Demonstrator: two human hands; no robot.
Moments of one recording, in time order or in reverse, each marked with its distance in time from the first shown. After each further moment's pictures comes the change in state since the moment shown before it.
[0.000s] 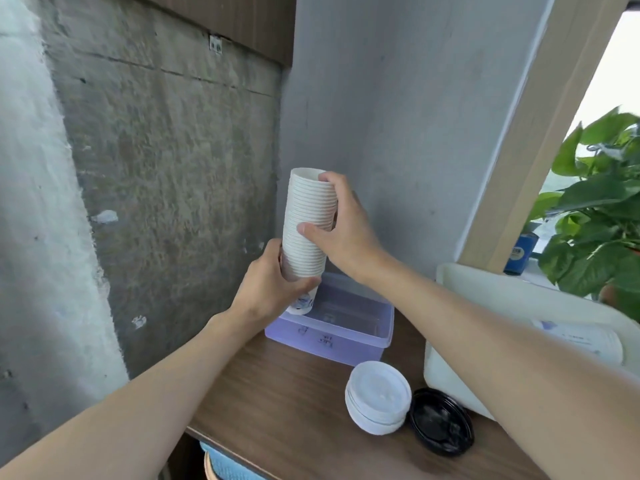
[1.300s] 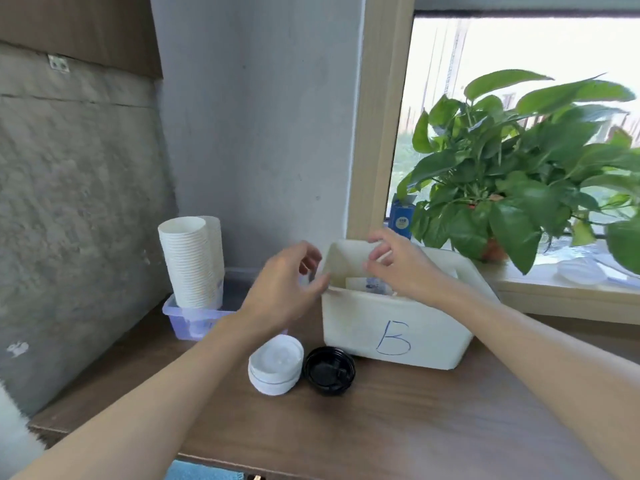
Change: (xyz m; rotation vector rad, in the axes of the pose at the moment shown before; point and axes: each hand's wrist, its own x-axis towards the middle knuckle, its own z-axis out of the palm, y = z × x) left_hand -0.063 0.131 0.101 0.050 -0.190 0.376; right_hand -0.135 0.060 -0.205 -0.273 -0.039 0.429
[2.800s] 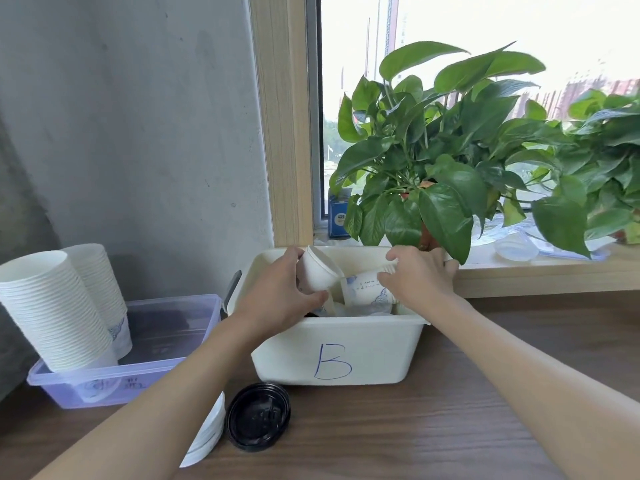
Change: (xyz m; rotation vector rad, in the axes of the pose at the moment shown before) left_hand 0.069 0.016 0.107 -0.021 -0.252 -0.023; right_hand -0.002 0.101 -0.058 -0.595 0.305 0.456
